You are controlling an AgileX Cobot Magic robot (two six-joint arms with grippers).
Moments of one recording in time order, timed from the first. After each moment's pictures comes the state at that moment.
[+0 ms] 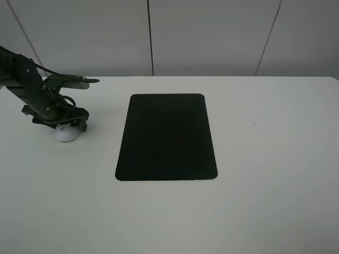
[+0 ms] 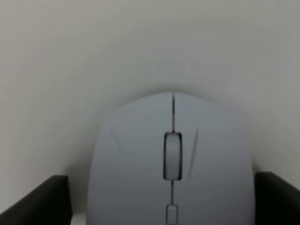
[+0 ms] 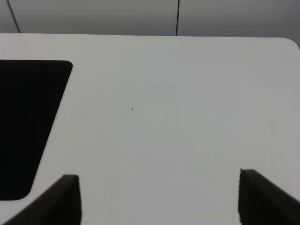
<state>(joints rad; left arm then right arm) -0.12 2.04 -1.03 -0.09 0.34 0.06 0.02 -0.01 -0.51 -0.06 1.07 0.03</state>
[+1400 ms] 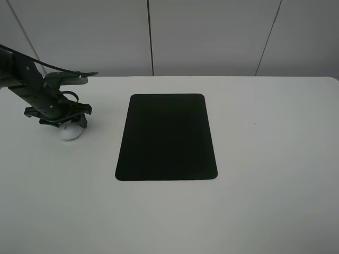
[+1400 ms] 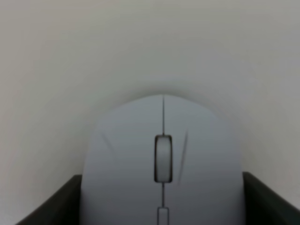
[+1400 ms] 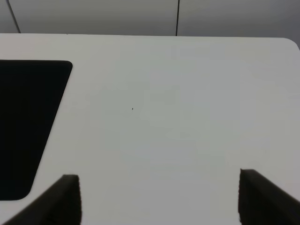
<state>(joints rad) -0.12 2.04 -1.03 -0.20 0.31 0.04 0.02 -0.01 -0.51 -0.06 1.07 0.03</state>
